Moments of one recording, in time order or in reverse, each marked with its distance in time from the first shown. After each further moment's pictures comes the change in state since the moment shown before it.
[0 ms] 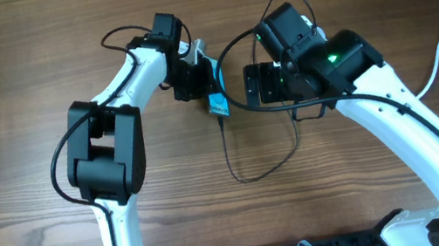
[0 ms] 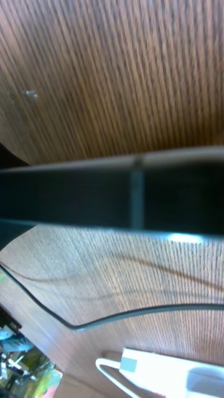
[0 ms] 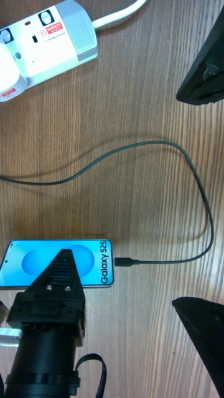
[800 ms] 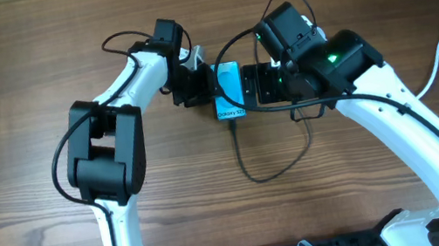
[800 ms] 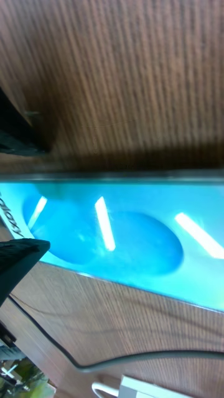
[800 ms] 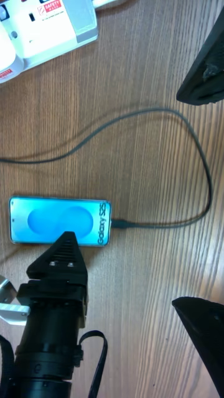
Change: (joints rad) left arm 0.000 0.002 -0.045 0.011 -0.045 -0.008; right arm 0.000 0.000 0.000 0.012 -0.045 0.000
